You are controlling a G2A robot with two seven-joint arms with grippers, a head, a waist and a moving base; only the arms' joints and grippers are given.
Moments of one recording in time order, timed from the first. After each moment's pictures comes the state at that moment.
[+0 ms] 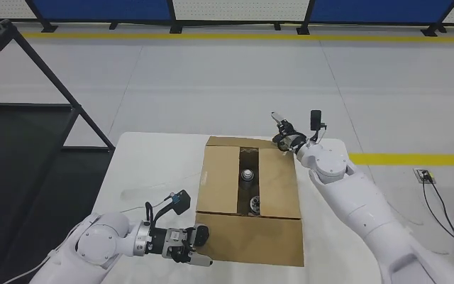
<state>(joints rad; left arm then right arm) 0.94 -0.80 -1.04 -1.67 -0.22 -0.63 -1.09 -0.25 -1.28 0.64 -0.63 0.60 -0.15 0.27</state>
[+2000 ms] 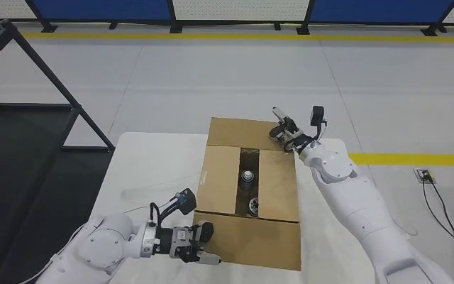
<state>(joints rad) 0.99 -0.82 -1.08 -1.78 -0.09 -0.57 -1.00 -0.33 -1.31 0.90 -0.66 0.48 -0.34 0.45</state>
